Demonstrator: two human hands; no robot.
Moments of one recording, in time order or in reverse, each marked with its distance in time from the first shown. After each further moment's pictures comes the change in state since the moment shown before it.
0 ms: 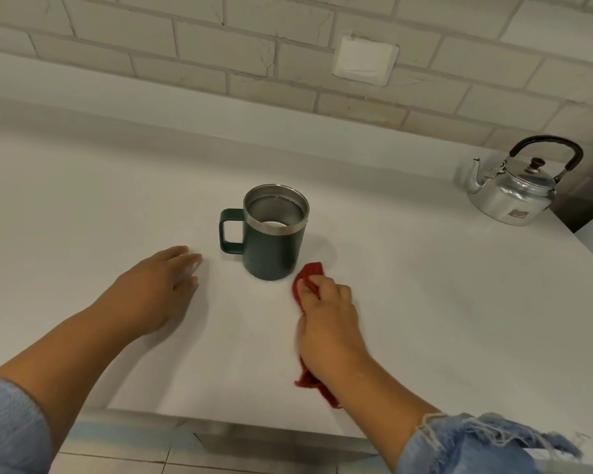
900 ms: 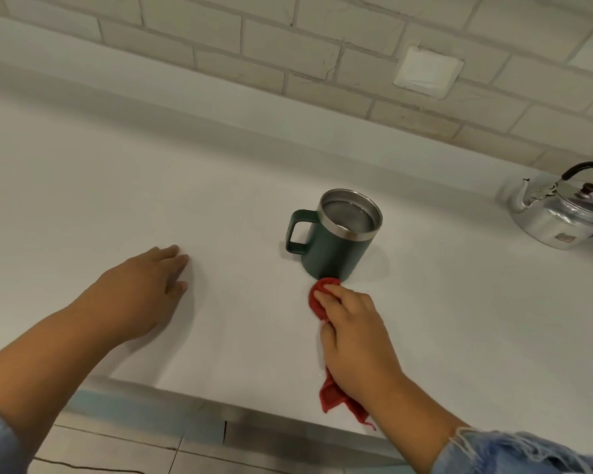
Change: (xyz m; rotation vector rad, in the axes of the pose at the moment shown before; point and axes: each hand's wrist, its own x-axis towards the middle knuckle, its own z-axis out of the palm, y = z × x) left_hand -0.028 -0.086 -0.030 0.100 -0.071 -0.112; right_hand -0.013 -0.034 0.023 -0.150 0.053 -0.242
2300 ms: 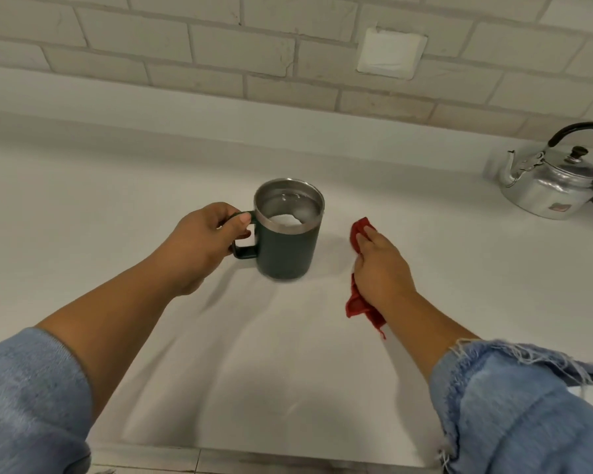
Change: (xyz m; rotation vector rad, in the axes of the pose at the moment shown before) left_hand 0.076 0.110 -0.026 -0.997 -0.026 0.072; right_hand 0.107 0.086 -0.013 0.026 0.055 0.339
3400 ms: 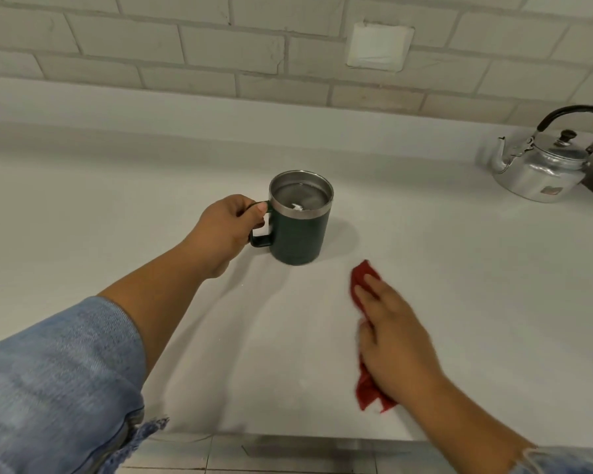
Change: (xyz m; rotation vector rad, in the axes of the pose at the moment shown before) left_hand 0.018 0.003 0.023 -0.024 0.006 -0.017; right_hand -0.126 0.007 -0.009 0.082 -0.019 -0.095
